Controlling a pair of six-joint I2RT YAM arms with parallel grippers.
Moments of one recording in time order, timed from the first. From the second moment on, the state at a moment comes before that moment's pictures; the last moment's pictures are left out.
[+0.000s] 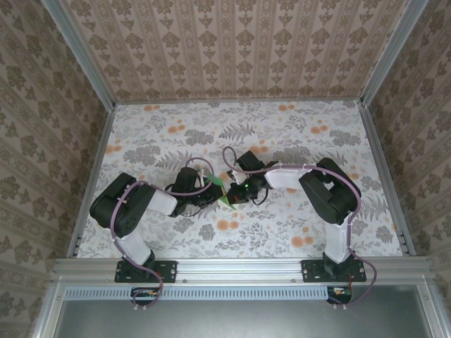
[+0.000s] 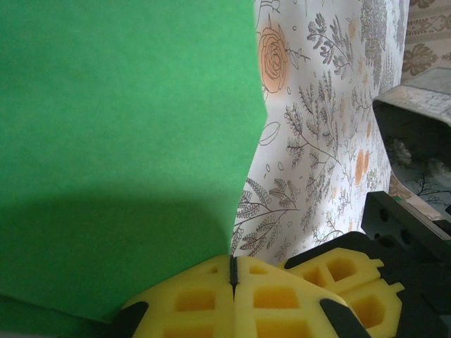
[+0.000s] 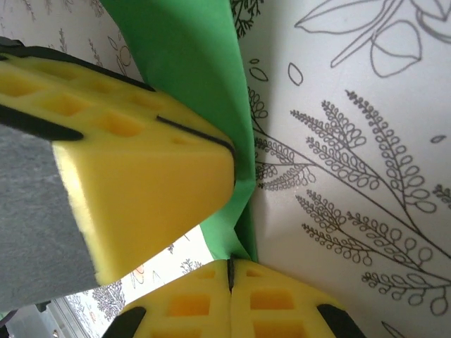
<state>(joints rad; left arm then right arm) -0.57 1.72 0.48 0.57 0.53 -0.99 0.65 1.94 1.09 -0.31 -0.57 0.44</state>
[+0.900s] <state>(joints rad) -0.47 1.66 0.62 0.27 0.50 -0.76 0.65 1.94 1.09 -0.31 -0.55 0.41</state>
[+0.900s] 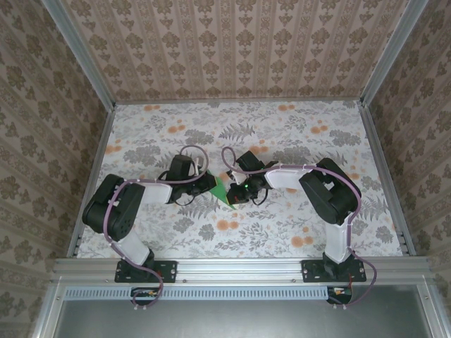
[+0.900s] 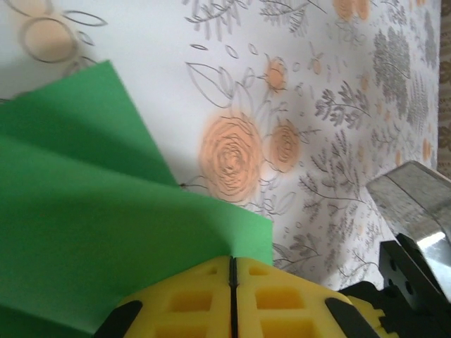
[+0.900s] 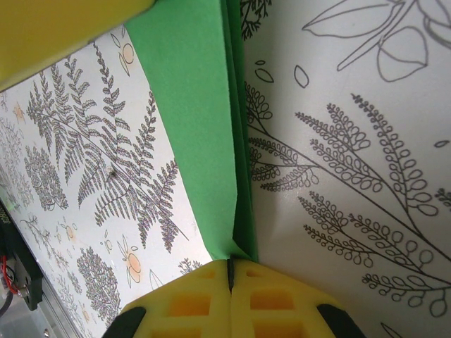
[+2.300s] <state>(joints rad) -0.22 1.56 0.57 0.13 0.41 -0.72 0.65 1.95 1.10 -0.32 -0.55 0.42</state>
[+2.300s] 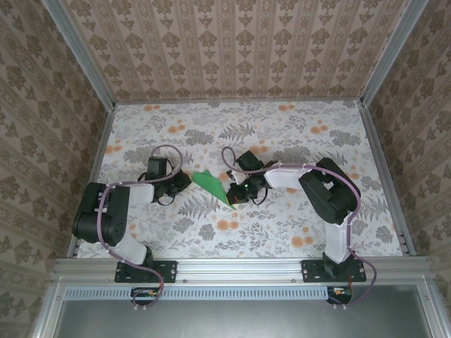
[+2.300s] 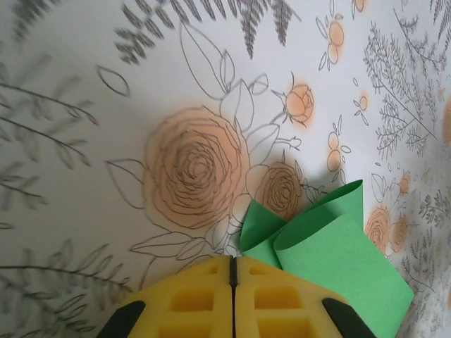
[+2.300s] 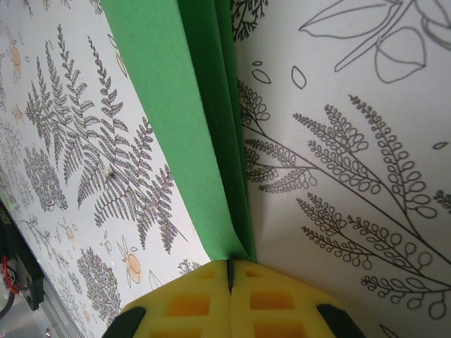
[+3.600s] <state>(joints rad) -0.55 1.62 0.55 0.27 0.34 -0.83 0.65 1.95 1.10 -0.33 -0.56 0.42</state>
